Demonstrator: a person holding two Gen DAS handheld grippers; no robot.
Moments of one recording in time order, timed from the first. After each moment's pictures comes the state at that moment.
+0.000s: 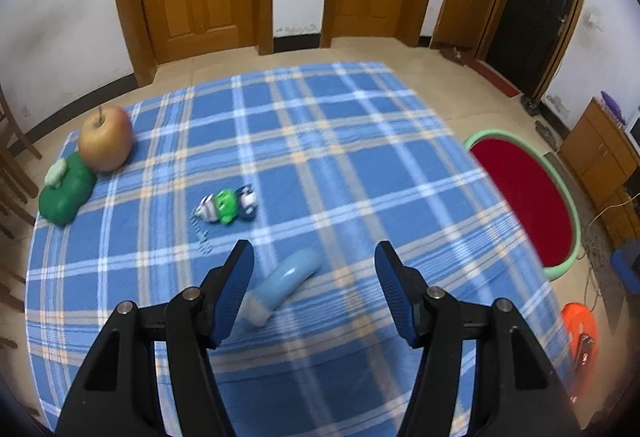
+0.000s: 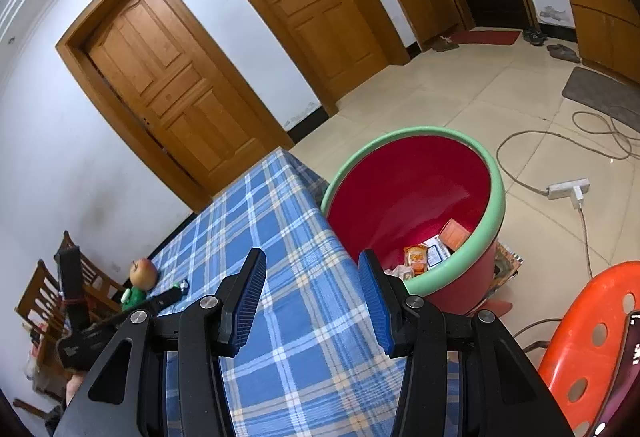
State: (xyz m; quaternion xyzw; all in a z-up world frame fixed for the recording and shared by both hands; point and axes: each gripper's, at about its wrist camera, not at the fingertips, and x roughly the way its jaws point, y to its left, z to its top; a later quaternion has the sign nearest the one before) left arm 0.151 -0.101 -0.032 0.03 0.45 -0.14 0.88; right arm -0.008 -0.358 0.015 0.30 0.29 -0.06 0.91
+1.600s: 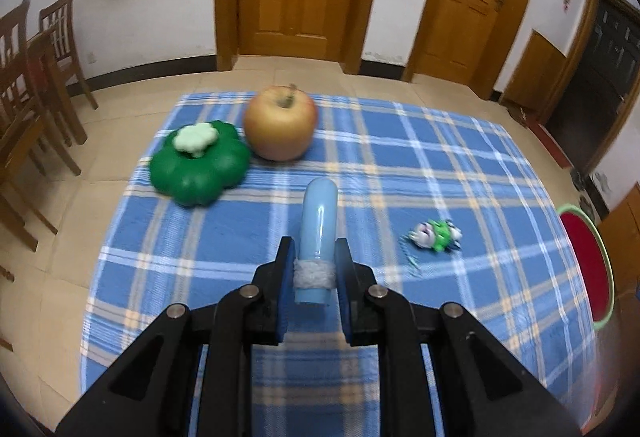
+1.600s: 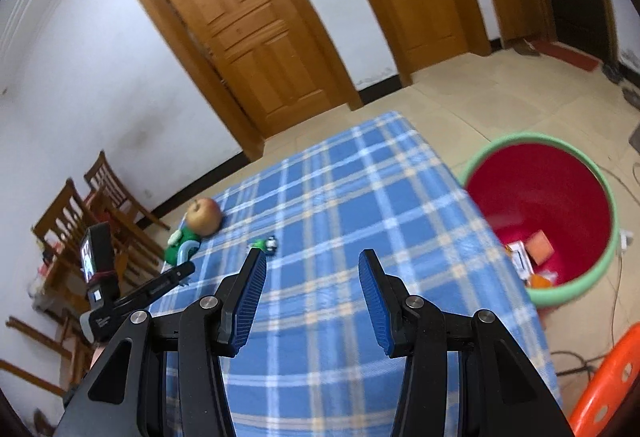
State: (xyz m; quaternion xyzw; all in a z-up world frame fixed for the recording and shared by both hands) left arm 0.173 0.050 -0.032 -0.06 0.42 -0.02 0.91; right arm 0.066 -0.231 0.048 0.21 0.34 0.07 0.91
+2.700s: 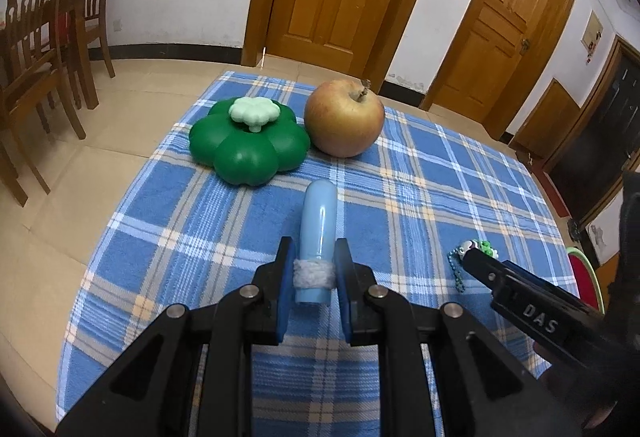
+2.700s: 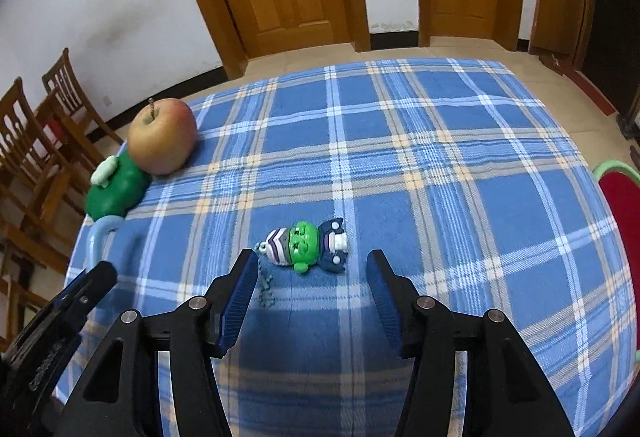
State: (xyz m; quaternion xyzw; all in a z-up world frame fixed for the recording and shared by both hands) left arm 0.168 0.093 -0.058 -0.14 0.39 0.01 0.91; right arm 0.212 -0.086 -0.055 0.07 0.46 0.04 0.88
